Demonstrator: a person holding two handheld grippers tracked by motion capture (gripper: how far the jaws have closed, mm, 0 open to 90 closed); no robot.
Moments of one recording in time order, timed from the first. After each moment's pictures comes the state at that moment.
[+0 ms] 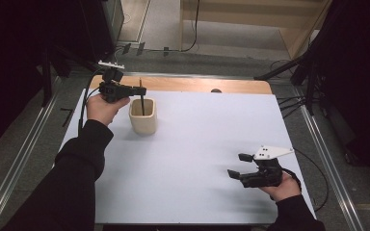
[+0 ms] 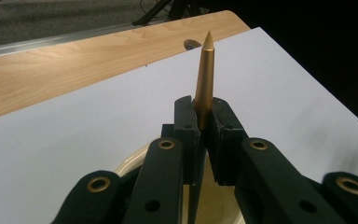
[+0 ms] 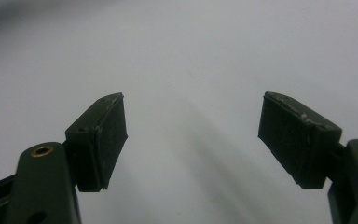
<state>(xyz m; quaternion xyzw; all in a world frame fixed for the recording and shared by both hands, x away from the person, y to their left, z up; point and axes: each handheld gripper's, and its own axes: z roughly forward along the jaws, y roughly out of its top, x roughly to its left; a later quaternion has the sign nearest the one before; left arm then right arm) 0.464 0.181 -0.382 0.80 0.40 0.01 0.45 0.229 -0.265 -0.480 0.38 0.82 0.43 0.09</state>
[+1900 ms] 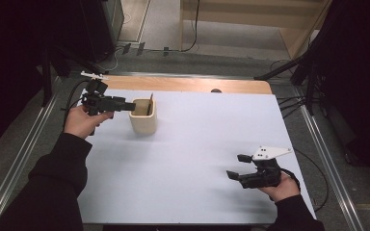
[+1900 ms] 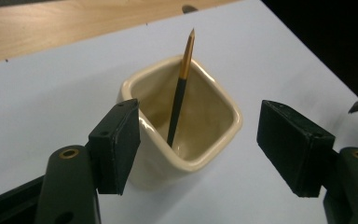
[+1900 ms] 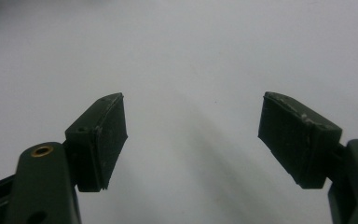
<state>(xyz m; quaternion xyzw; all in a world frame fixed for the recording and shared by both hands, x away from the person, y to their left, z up) 0.430 0.221 -0.385 0.82 0.40 -0.01 0.42 0.229 -0.263 -0.482 0.38 0.82 0.42 0.08</state>
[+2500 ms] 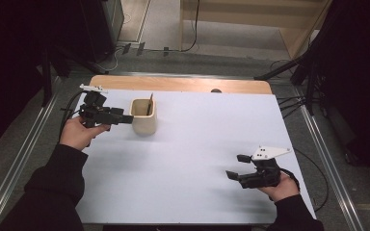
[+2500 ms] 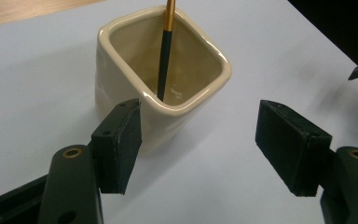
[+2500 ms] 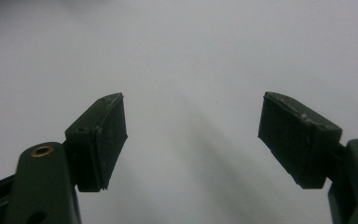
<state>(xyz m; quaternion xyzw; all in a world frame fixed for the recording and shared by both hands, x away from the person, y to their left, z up) 0.401 0.228 -0.399 0.83 0.38 -0.01 0.41 0.230 -0.261 -0.482 0.38 0.82 0.42 0.08</state>
